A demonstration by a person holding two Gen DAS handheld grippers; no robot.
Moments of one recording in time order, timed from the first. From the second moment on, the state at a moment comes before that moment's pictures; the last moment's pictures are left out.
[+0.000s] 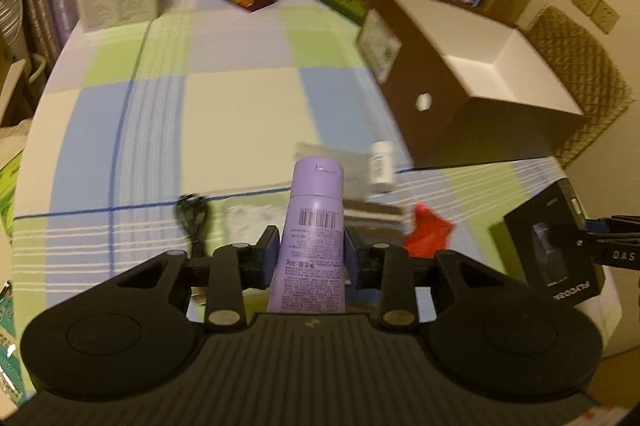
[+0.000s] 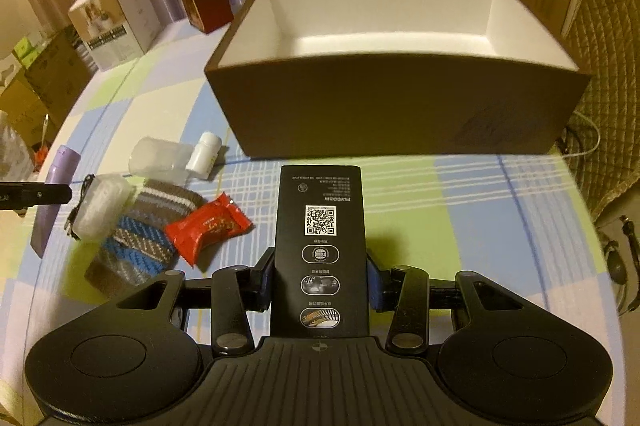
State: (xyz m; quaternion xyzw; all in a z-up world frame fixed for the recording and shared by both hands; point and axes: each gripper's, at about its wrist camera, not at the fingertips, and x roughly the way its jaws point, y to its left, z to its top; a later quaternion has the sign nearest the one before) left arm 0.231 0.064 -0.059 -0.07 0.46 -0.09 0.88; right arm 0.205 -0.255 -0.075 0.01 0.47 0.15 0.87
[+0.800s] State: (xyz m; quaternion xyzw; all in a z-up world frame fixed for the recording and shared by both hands) left arm 0.324 -0.096 0.021 -0.02 0.39 -0.16 0.91; right arm 0.299 -0.341 0.039 0.00 0.35 0.21 0.91
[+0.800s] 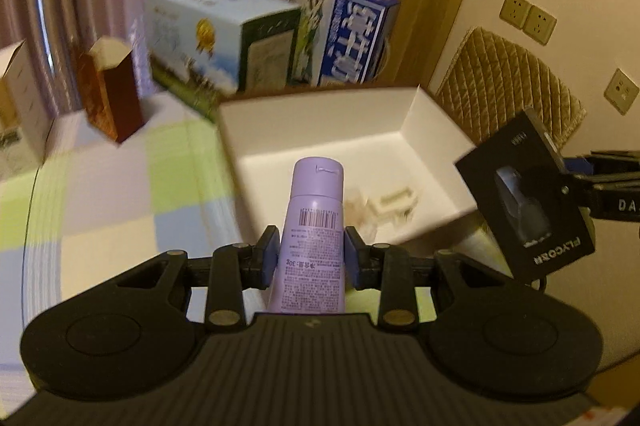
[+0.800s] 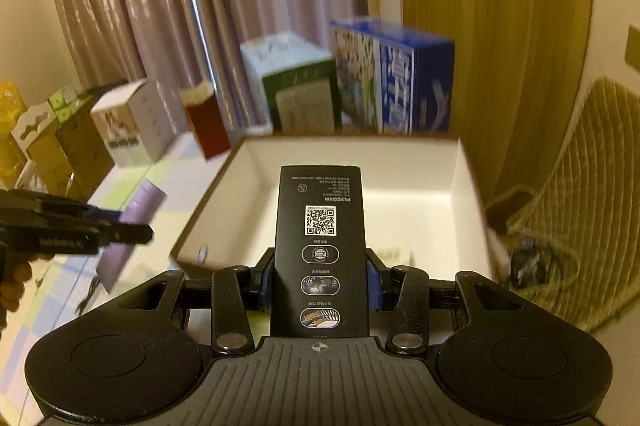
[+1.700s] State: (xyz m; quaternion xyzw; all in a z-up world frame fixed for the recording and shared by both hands) left arm 0.452 -0.159 -0.058 -0.03 0.48 -0.09 0.87; right arm 0.462 -0.360 -0.075 -0.11 0.45 0.11 0.88
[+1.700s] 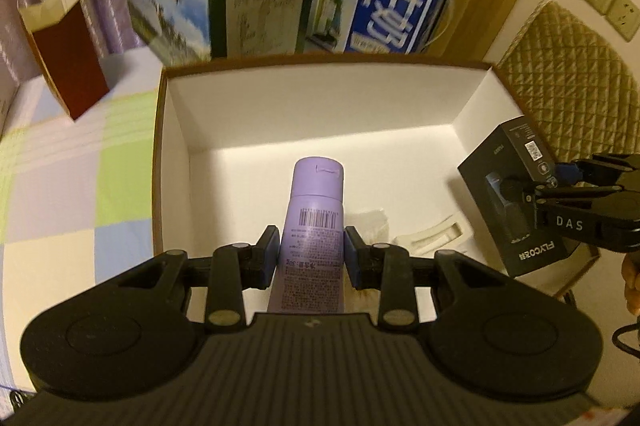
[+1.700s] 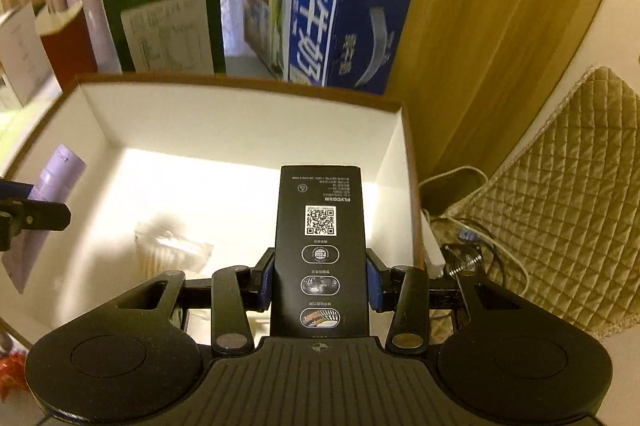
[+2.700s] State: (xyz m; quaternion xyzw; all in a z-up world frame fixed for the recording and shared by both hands) left arm 0.428 -0.165 -0.059 0.00 0.49 -0.10 0.87; right arm 0.418 -0.378 -0.039 -0.02 0.43 0.16 0.89
